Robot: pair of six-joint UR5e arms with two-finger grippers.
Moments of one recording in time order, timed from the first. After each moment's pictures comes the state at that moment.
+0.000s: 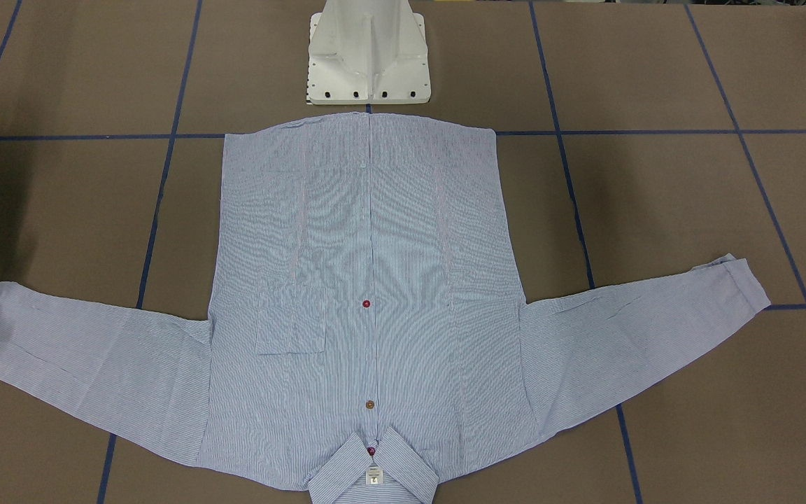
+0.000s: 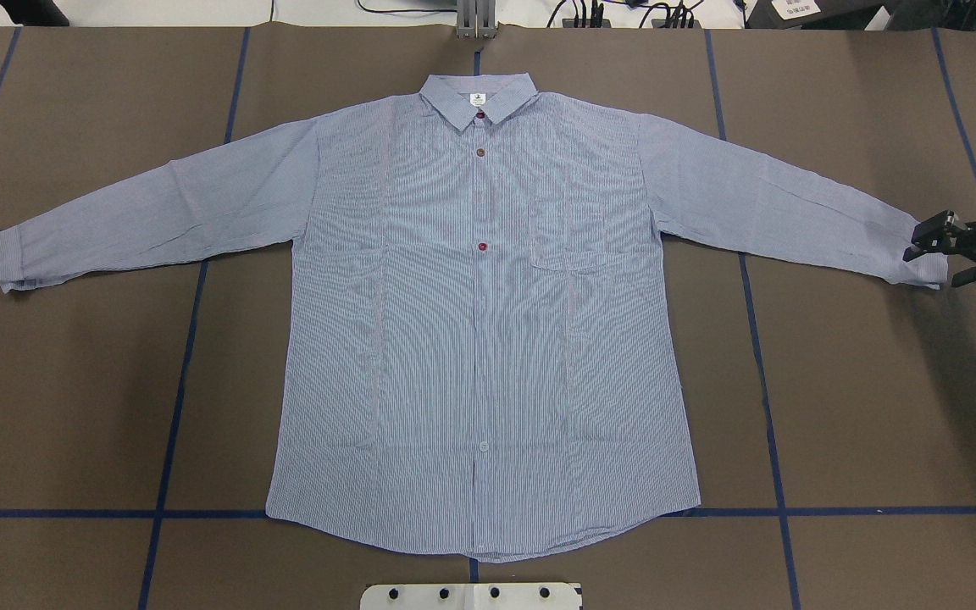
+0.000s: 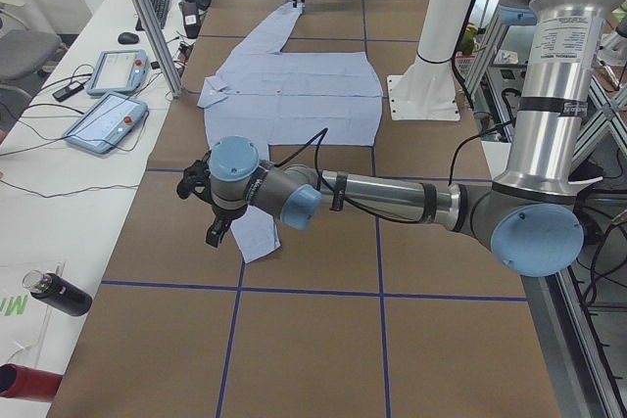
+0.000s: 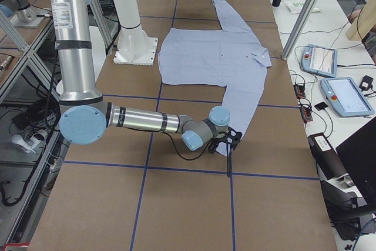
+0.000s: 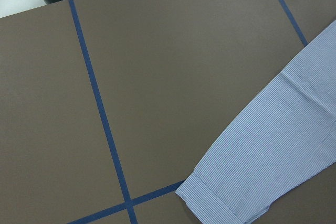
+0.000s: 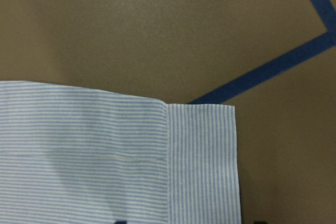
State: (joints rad) left arm -1.53 -1.68 -1.57 -1.95 -2.42 -0.04; right arm 1.15 -1.50 1.30 -0.82 2.29 1.16
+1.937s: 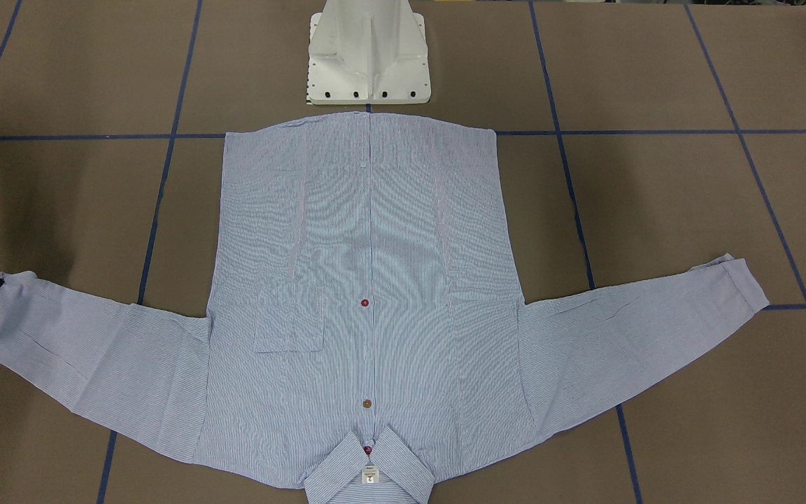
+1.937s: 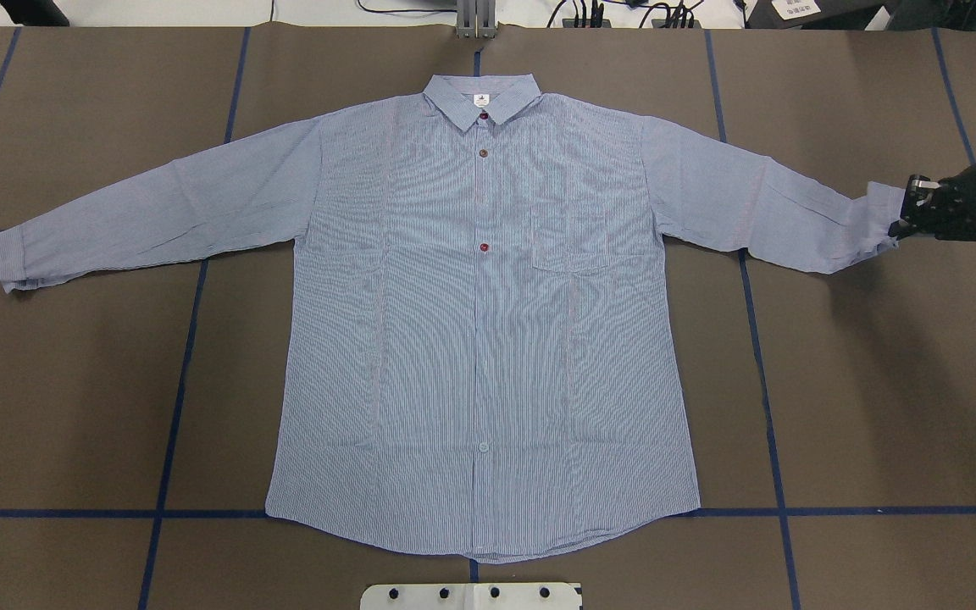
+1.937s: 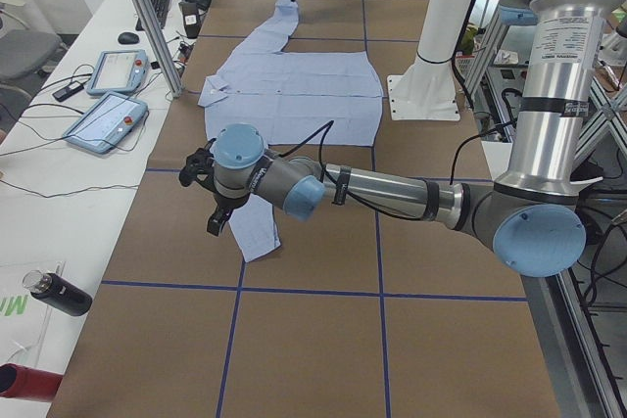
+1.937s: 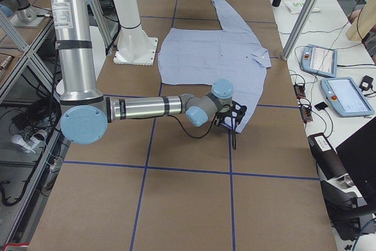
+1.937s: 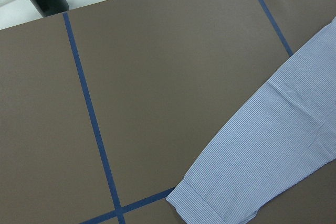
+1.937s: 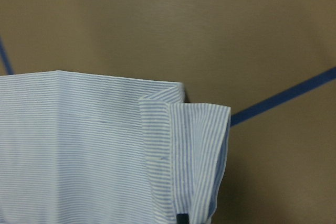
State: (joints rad) left arm -1.53 -1.67 -1.63 -1.95 -2.44 -0.07; right arm 1.15 -1.45 1.58 -1.02 2.31 1.21
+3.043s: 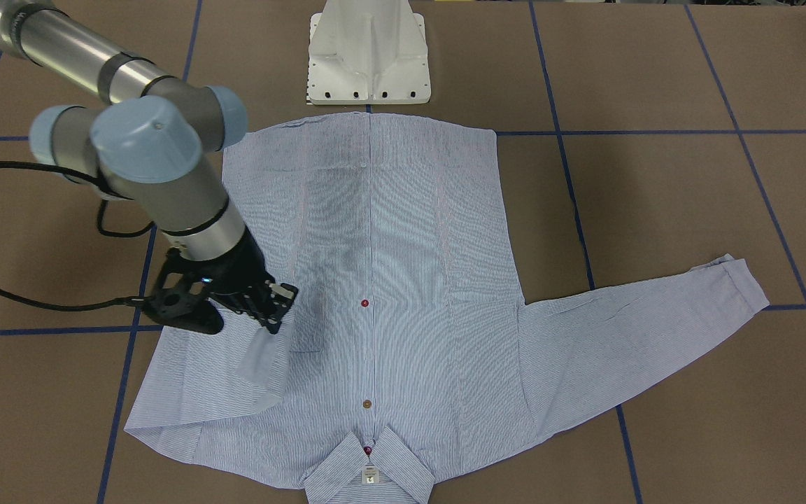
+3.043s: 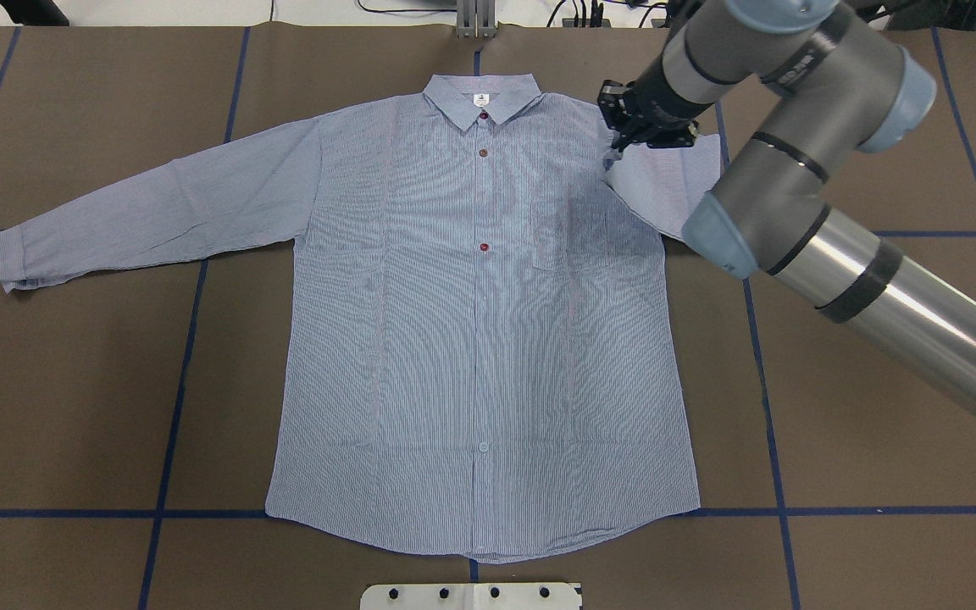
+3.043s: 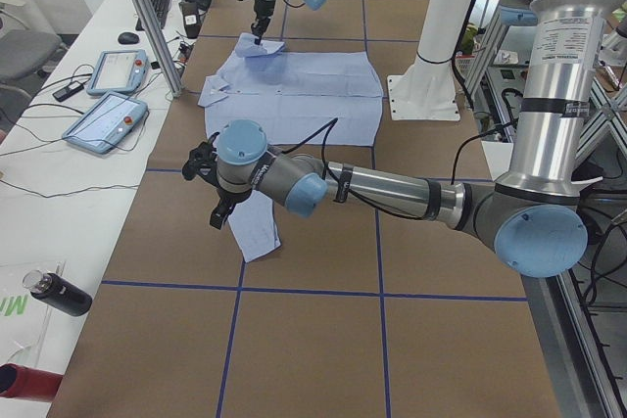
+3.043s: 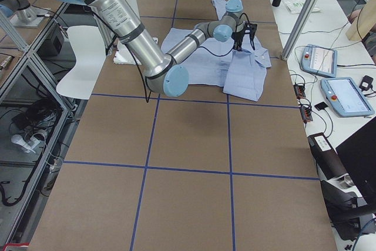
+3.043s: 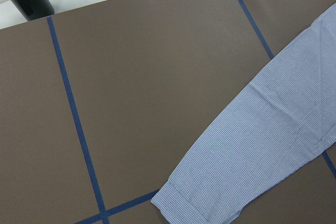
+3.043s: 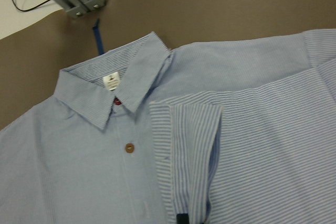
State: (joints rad) left arm -1.53 -1.66 -1.64 -1.95 -2.46 -0.08; right arm 0.79 -0.74 1.39 -1.28 1.90 1.39
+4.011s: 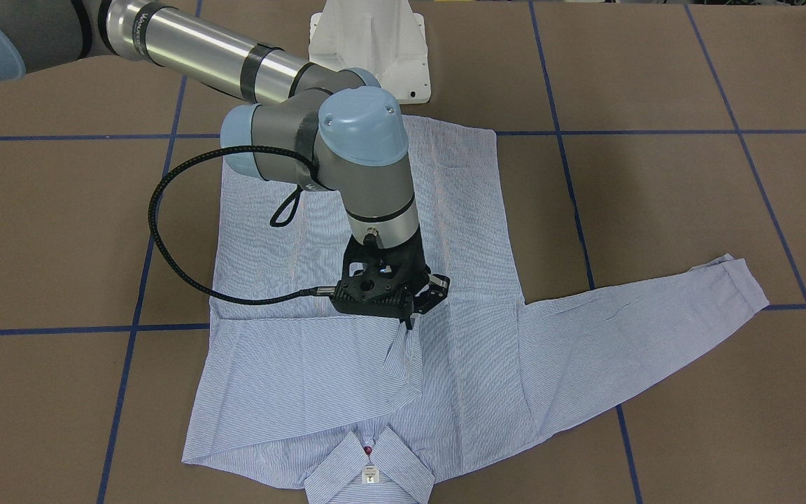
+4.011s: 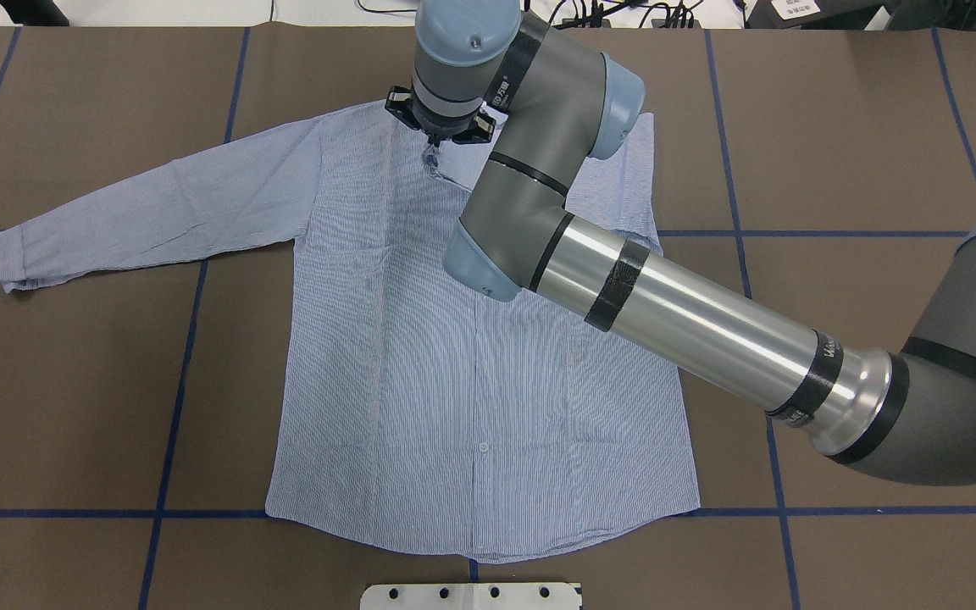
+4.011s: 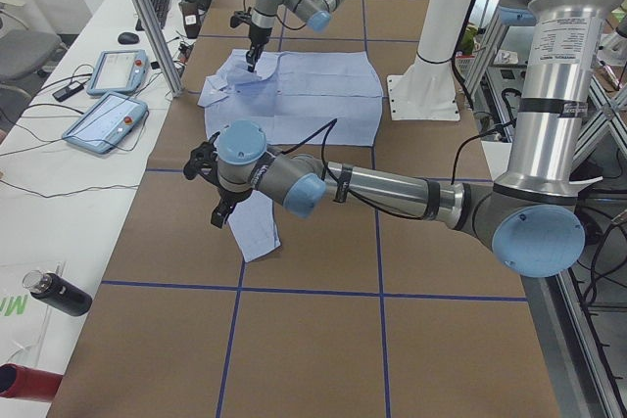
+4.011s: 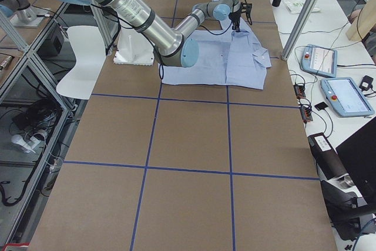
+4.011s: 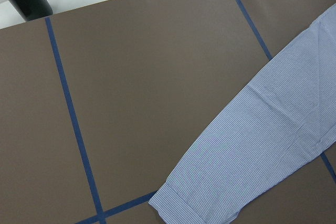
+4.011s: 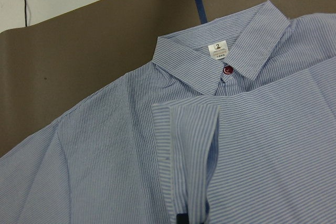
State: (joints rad) left arm -1.51 -1.66 -1.64 -1.96 -2.46 -0.09; right arm 0.68 -0.48 1.15 -1.28 1.79 1.40
